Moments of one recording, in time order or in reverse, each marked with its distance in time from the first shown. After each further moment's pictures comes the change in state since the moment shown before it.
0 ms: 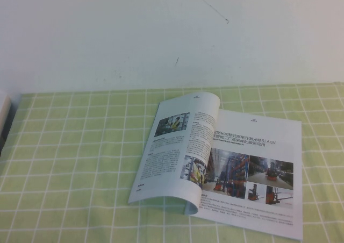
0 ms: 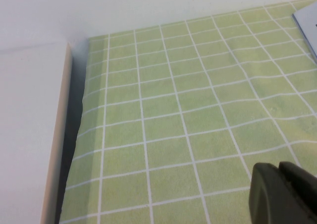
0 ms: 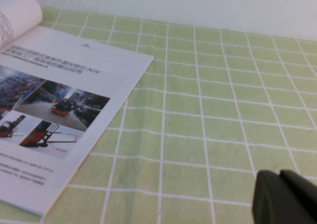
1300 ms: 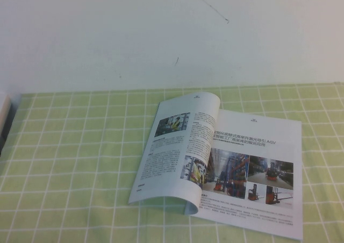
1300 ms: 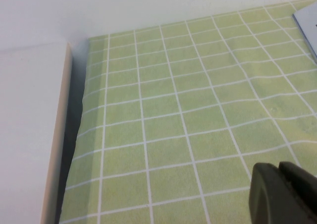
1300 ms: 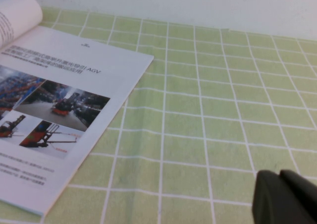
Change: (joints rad) right arm 0.000 0.000 0.000 0.000 0.002 0.000; left arm 0.000 0.000 0.000 0.000 0.000 0.000
